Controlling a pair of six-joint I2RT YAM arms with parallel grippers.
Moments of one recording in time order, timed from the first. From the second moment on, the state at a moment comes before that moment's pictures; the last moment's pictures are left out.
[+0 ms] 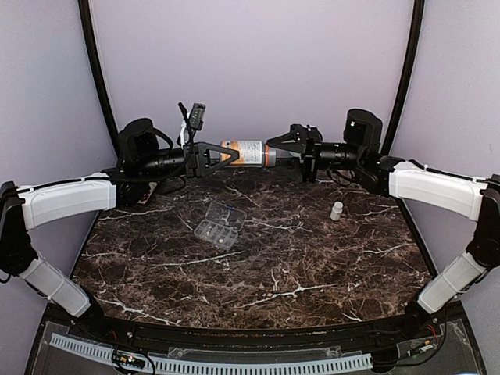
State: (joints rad) left arm -0.63 1.46 1.07 0.46 0.81 -0.59; right arm 0.64 1.51 1.16 0.34 -0.91 1.53
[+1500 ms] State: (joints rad) left arm -0.66 1.55 0.91 0.90 0.86 -0.91; right arm 0.66 1.49 1.32 -0.12 -0.74 1.12
